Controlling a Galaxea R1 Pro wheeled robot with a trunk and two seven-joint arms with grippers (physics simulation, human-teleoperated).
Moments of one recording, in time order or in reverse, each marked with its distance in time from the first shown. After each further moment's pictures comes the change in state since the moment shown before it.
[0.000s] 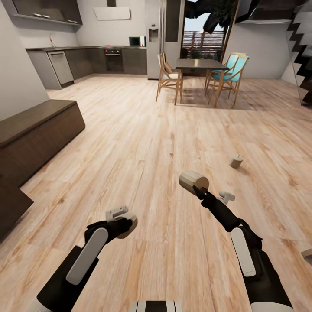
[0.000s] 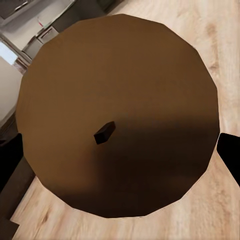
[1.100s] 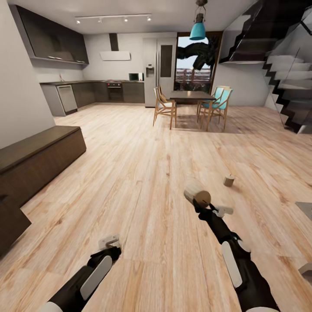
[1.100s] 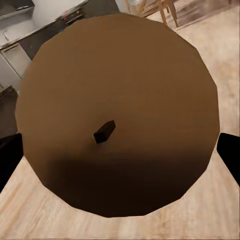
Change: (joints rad) left arm 0.006 0.027 -0.088 0.557 -0.178 -0.336 -0.212; right arm 0.026 0.034 0.000 0.199 0.207 -0.271 -0.093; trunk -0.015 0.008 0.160
